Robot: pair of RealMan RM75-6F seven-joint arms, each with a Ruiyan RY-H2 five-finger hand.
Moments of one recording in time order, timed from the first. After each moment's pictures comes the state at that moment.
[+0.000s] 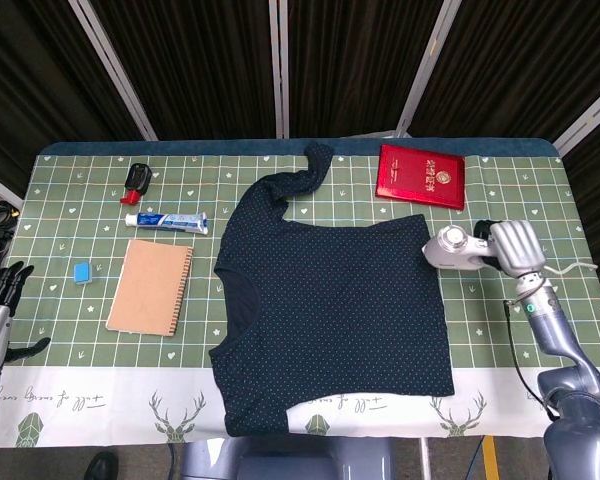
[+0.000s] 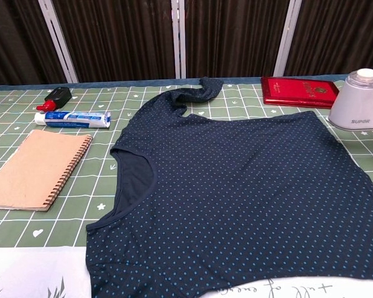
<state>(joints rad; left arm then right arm) -0.14 -1.09 -0.07 -1.67 1.36 1.39 0.11 0.61 -1.77 0.03 -0.15 -1.53 1.09 0.72</state>
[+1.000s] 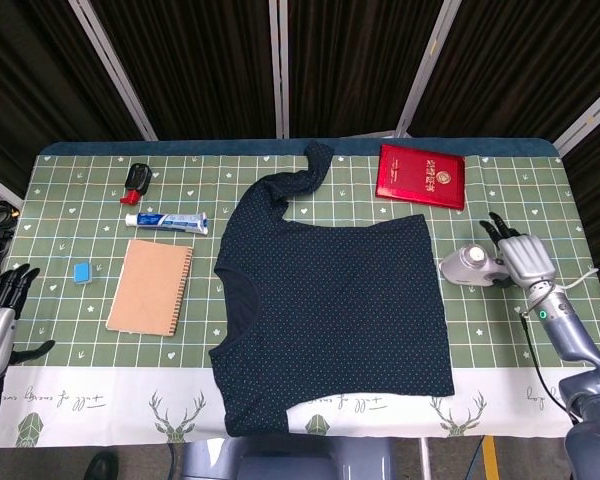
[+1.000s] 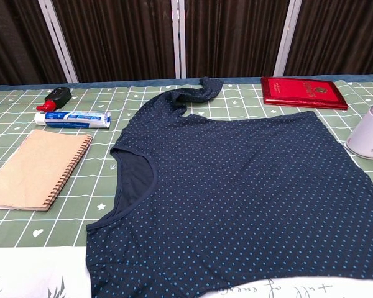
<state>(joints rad) -0.14 -1.09 -0.06 -1.69 1.38 1.39 0.11 0.59 -1.67 -0.04 -0.24 -1.59 0.96 0.64</state>
